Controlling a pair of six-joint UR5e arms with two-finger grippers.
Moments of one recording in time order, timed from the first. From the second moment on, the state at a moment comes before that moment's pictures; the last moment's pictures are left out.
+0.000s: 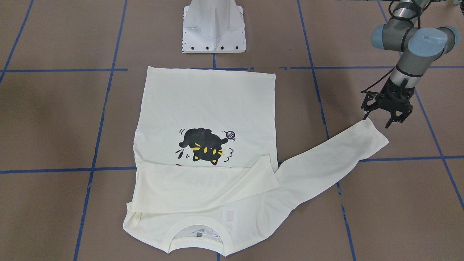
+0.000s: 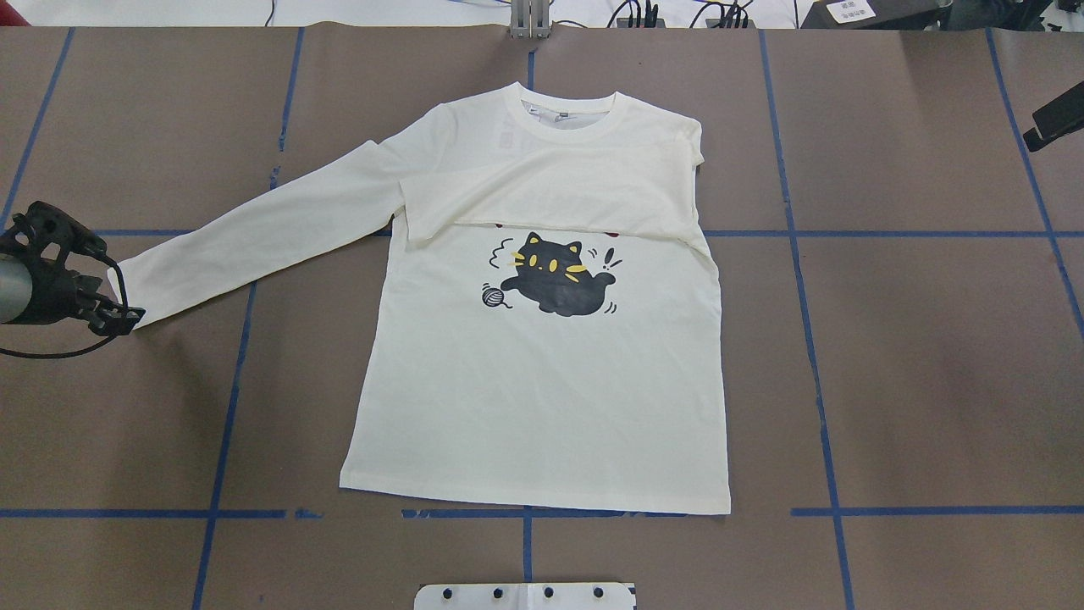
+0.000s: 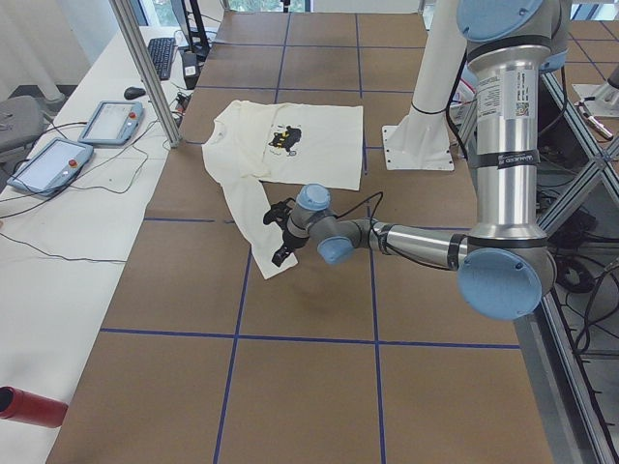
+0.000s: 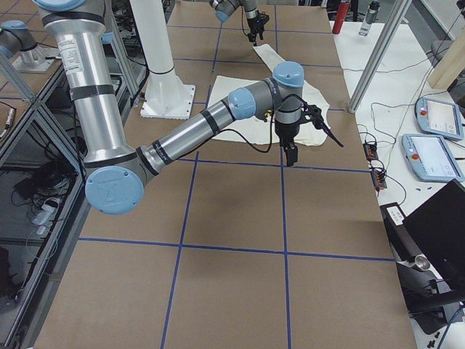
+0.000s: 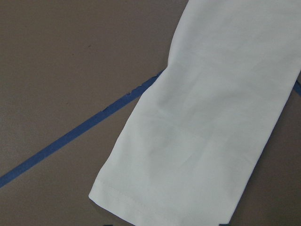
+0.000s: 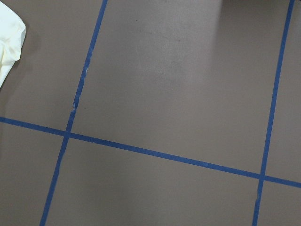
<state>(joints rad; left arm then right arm) -0.83 -1.49 -1.67 -2.36 -1.88 -0.40 1.33 -1.36 1.95 -1.78 2.21 0.22</state>
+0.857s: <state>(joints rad) -0.79 -1.49 -1.61 -2.44 -1.88 -0.40 1.33 -1.37 1.96 -1.78 2.21 0.23</state>
